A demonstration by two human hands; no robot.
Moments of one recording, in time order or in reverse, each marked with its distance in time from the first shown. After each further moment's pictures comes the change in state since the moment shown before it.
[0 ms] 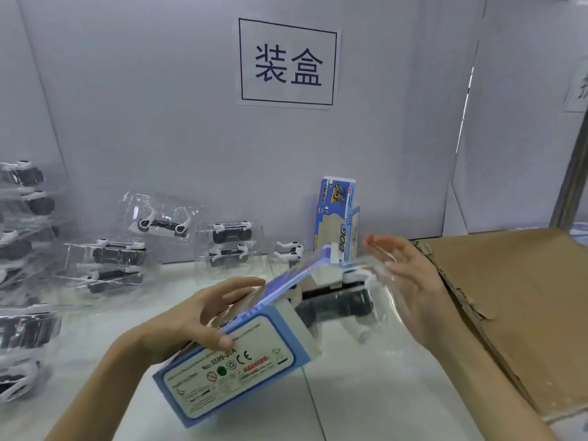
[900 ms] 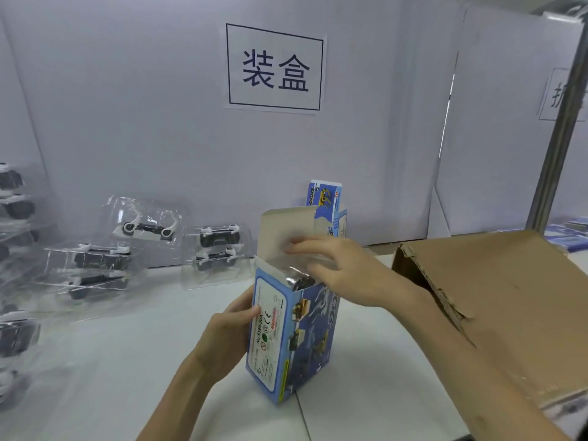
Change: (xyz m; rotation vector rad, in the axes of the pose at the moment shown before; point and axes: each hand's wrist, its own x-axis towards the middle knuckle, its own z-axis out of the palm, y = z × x) left_hand 0.061 -0.038 0.059 -0.523 0.239 0.148; right_hand 0.040 -0.018 0.048 -1.207 -0.493 -0.017
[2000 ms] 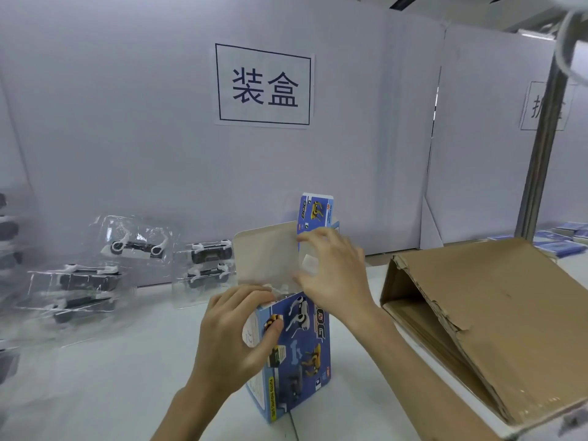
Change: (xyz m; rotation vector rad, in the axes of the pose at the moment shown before) left_hand 0.005 0.018 0.032 1.326 0.414 0.832; right_hand 0.023 0.010 0.028 -0.235 0.485 0.204
